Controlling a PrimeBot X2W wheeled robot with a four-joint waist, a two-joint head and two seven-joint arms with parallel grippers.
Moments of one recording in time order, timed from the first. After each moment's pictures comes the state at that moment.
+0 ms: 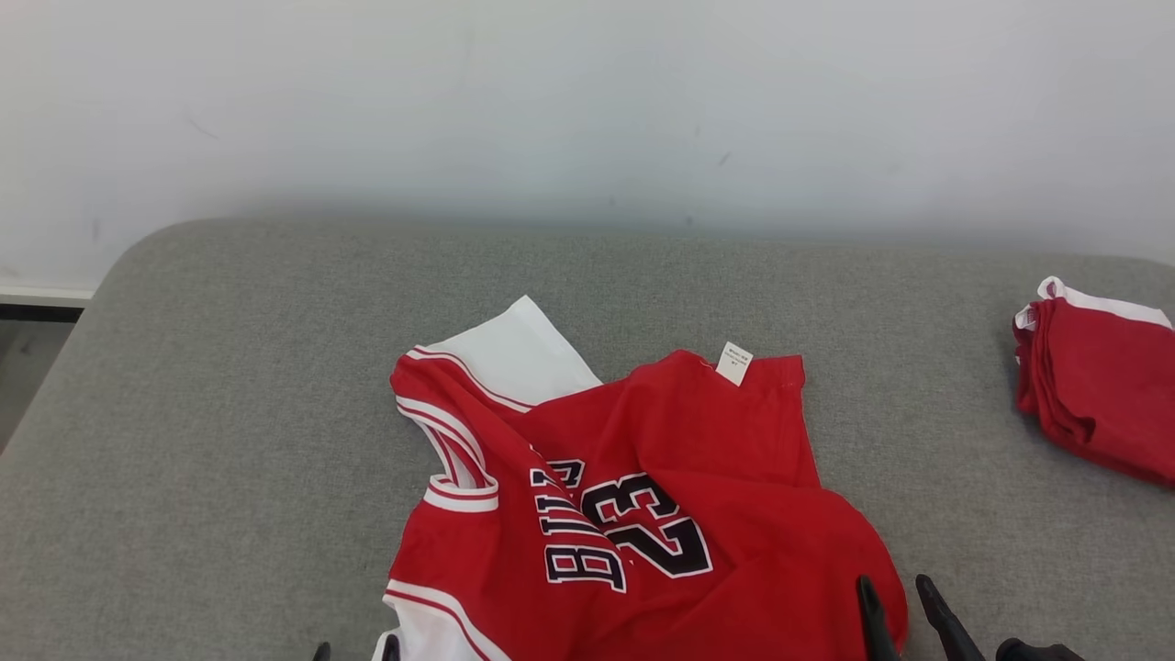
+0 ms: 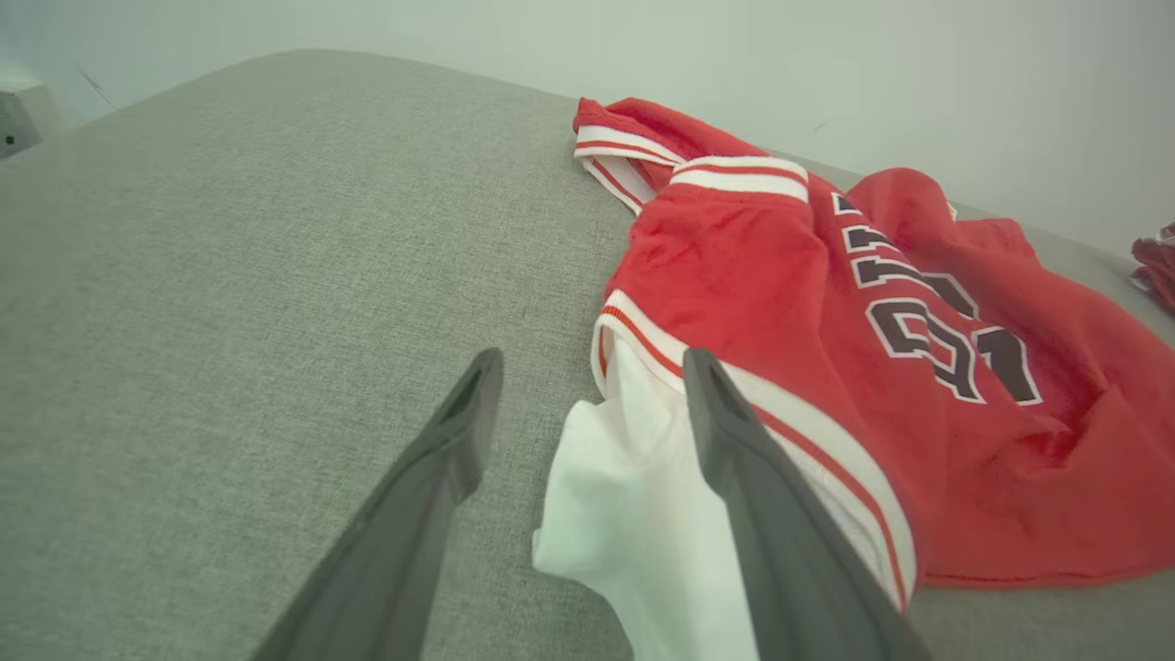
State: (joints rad) left arm 0.12 0.11 -0.20 0.25 -0.37 0.00 -0.25; right arm 0.10 -0.14 0.13 0.27 0.42 0.13 -0.26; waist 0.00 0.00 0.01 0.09
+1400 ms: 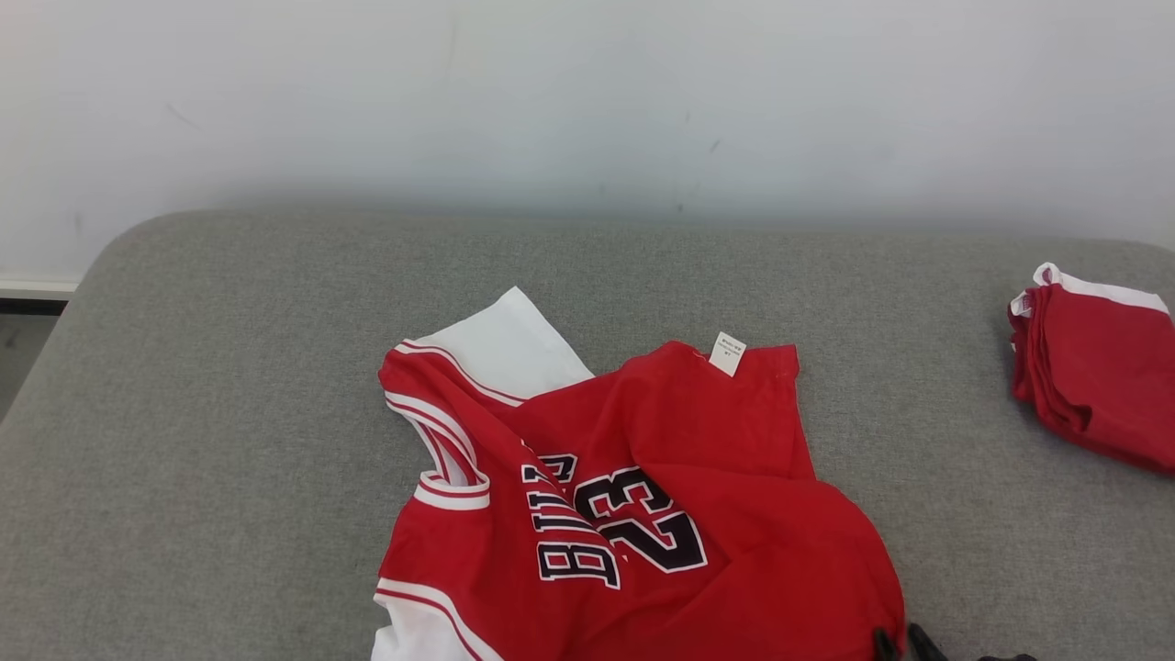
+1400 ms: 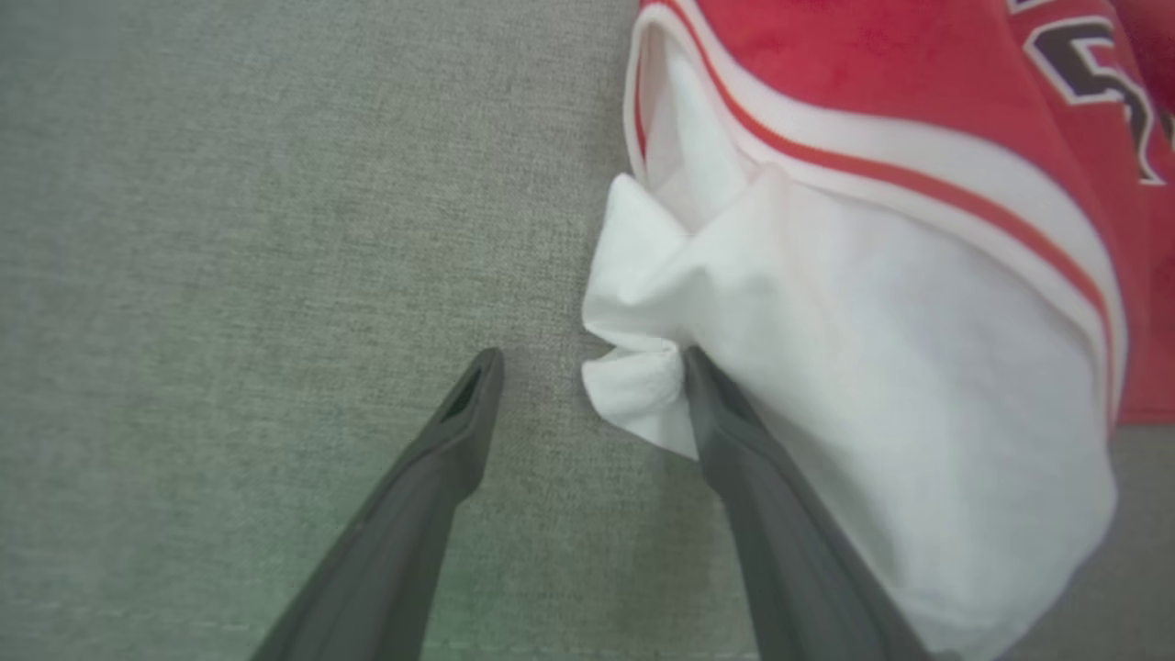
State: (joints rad) left arm -0.03 0.13 -0.23 0.65 -0.36 -0.10 -0.26; right arm 0.03 -0.19 0.16 0.55 0.31 0.13 -0.26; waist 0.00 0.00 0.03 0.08
